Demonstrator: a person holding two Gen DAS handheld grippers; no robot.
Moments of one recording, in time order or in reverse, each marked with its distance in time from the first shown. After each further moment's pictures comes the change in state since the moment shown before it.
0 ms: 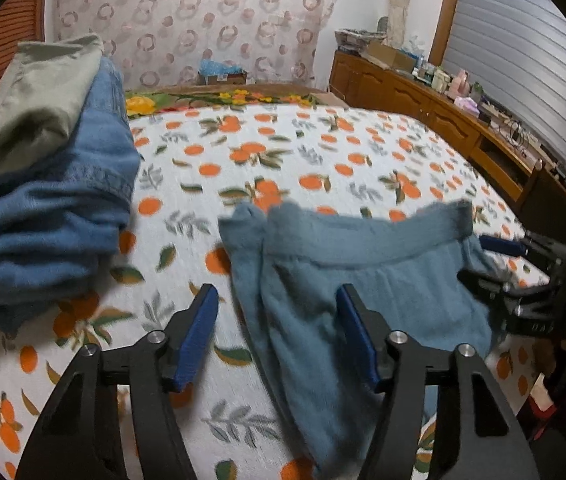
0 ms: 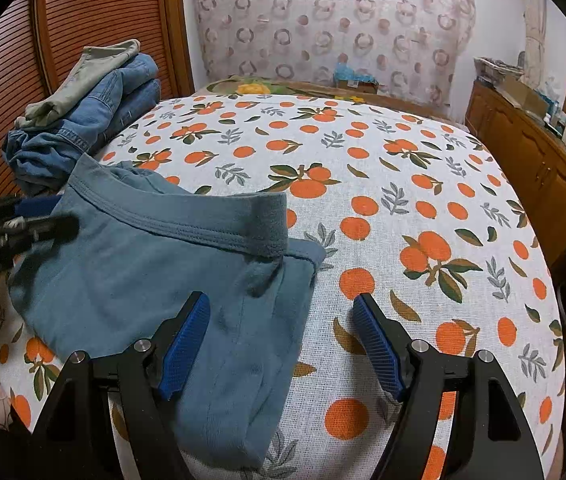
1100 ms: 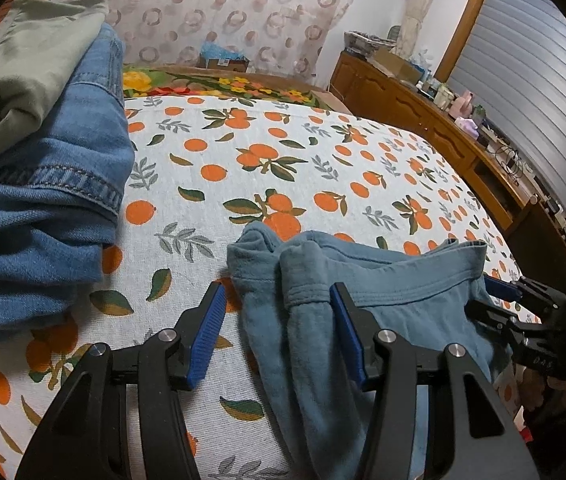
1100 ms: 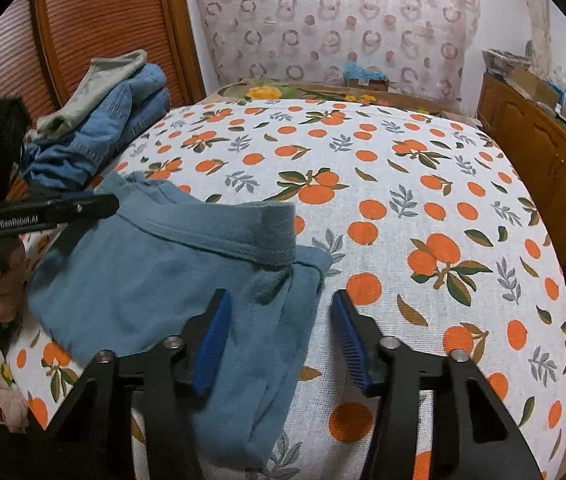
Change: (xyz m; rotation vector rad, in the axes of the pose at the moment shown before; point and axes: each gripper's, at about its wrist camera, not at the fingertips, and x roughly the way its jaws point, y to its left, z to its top) left arm 0.030 0.024 0.018 -0.115 0.037 -0.093; right arm -0.004 -0.012 0.004 0.041 -0.007 0.074
